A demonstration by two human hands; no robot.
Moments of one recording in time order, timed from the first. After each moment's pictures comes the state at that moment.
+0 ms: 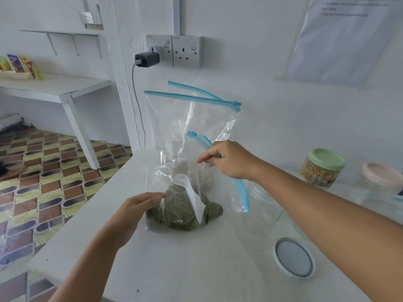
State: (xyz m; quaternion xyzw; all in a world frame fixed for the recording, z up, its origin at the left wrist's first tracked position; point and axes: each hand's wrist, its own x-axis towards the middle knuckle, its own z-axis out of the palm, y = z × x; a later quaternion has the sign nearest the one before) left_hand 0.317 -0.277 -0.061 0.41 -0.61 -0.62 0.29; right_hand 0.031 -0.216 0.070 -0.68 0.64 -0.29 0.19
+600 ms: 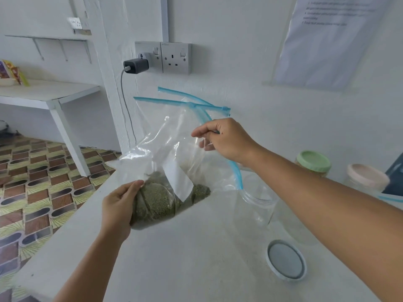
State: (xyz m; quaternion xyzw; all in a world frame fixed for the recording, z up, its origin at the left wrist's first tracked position) left_hand 0.290 -0.290 -0.047 0.49 -0.42 -0.56 0.52; right_hand 0.030 -0.218 0.116 -0.61 0.61 -0.46 0.21
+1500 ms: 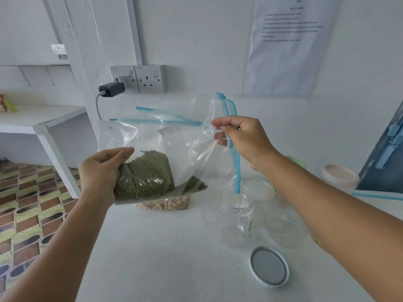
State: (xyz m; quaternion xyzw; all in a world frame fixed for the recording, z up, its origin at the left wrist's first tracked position) left_hand 0.242 -0.289 0.090 0.42 -0.49 -0.49 0.58; right_hand -0.037 -0.165 0.140 -0.49 0.57 -0.63 0.20
